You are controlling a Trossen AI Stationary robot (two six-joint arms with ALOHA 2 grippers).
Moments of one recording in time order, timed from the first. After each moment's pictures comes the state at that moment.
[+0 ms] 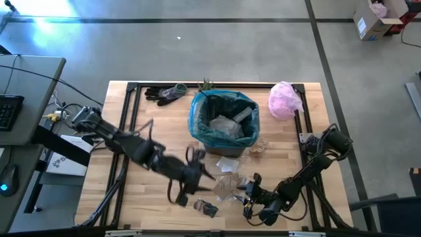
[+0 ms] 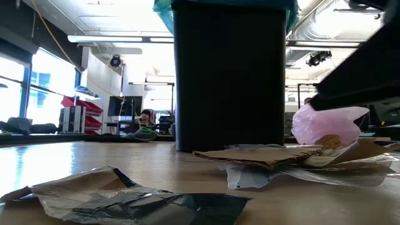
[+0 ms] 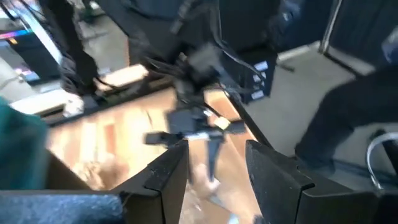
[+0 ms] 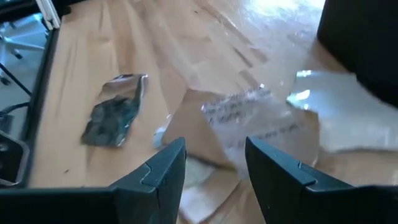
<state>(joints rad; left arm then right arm) -0.50 1.58 1.50 -0.38 -0.21 0.05 0.83 1.88 0.93 0.07 0.86 0.94</state>
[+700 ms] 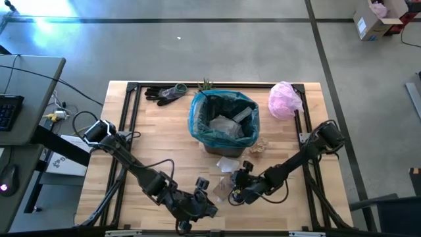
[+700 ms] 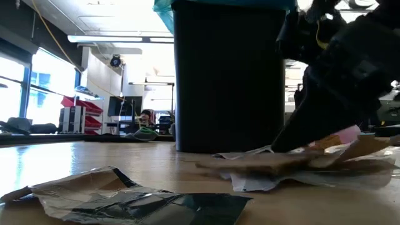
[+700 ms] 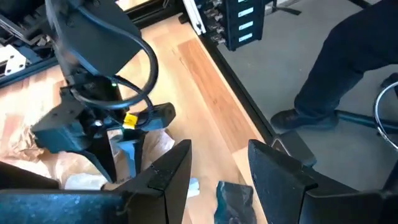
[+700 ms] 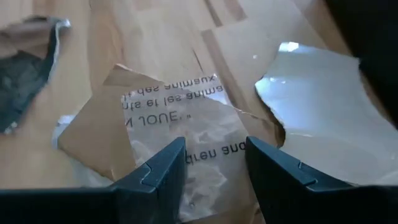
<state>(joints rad) -0.66 1.82 1.50 -0.35 -0.34 -0.04 0.61 1.88 0.93 -0.03 0.54 0.76</state>
